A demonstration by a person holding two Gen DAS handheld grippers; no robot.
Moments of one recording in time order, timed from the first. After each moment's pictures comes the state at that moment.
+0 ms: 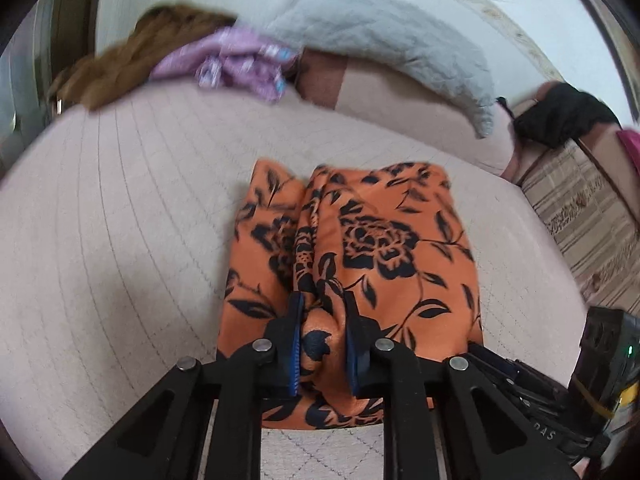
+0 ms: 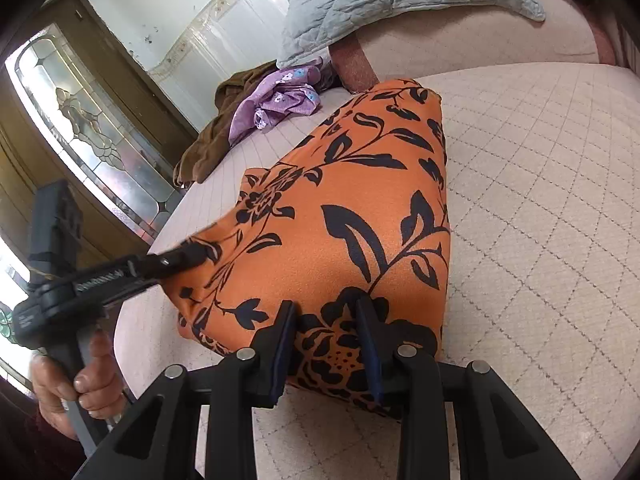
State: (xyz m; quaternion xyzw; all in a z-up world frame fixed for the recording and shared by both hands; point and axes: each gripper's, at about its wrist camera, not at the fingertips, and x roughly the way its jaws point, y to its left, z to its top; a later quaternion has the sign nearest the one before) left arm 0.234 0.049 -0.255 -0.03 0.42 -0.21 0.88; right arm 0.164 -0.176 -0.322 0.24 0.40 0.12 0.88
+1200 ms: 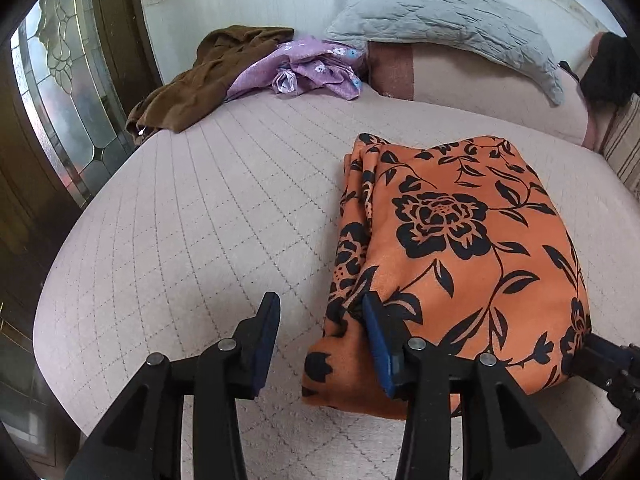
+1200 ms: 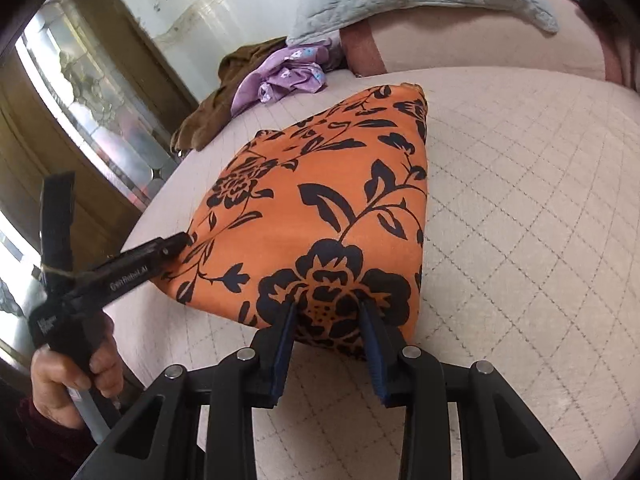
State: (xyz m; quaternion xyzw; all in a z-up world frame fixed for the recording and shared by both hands) left arm 0.214 0.082 -0.291 0.07 0.42 -0.05 0.90; right arm 0.150 -0.169 -0.320 0.21 0.43 0.13 0.87
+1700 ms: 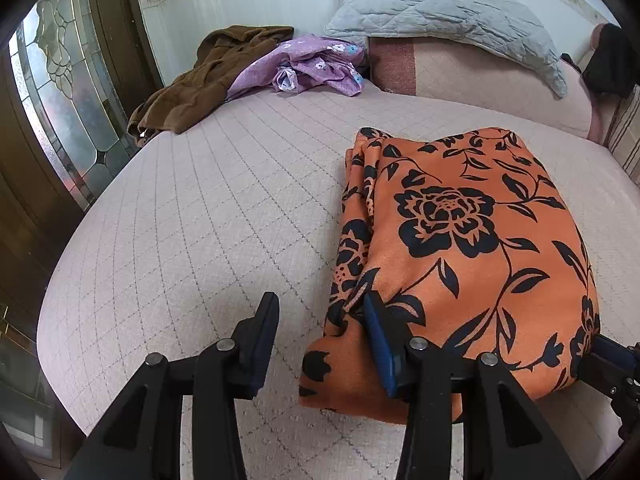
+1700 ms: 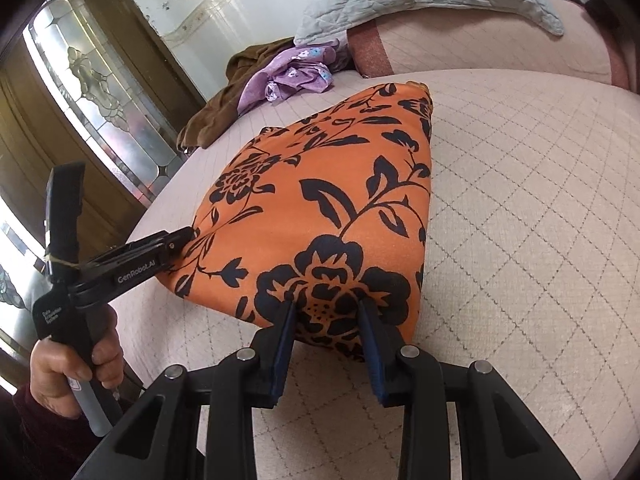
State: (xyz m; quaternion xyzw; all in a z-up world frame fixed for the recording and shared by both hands) left arm 0.216 0.076 -0.297 0.09 0.42 -0.04 0.90; right arm 0.146 -0.167 -0.325 0.19 0.42 0.14 0.88
